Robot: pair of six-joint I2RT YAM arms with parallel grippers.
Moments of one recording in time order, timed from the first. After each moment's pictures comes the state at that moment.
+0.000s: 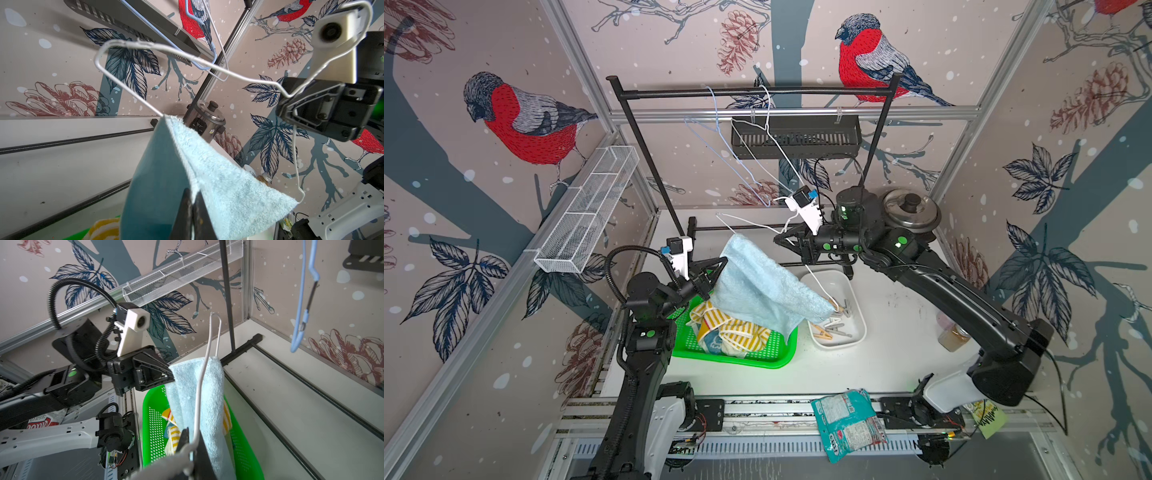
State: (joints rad) left arm 0.08 0.75 0.57 0.23 0.91 -0.51; right arm 0.79 1.51 1.65 -0.52 -0.48 0.10
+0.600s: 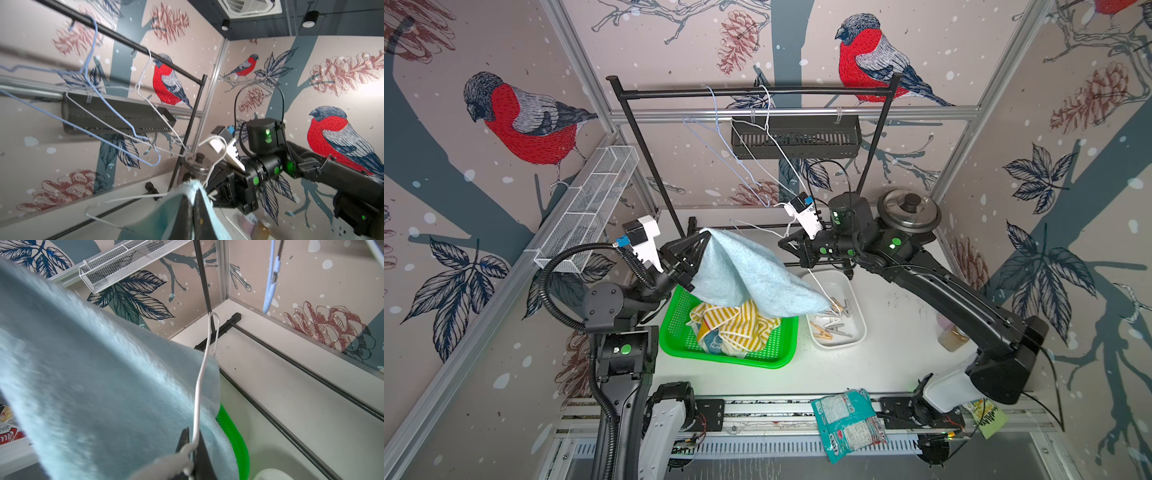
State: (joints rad) left arm 0.08 0.65 0.92 0.20 0.77 -0.60; right arm 0.81 1.51 1.63 -0.58 -0.36 0.10
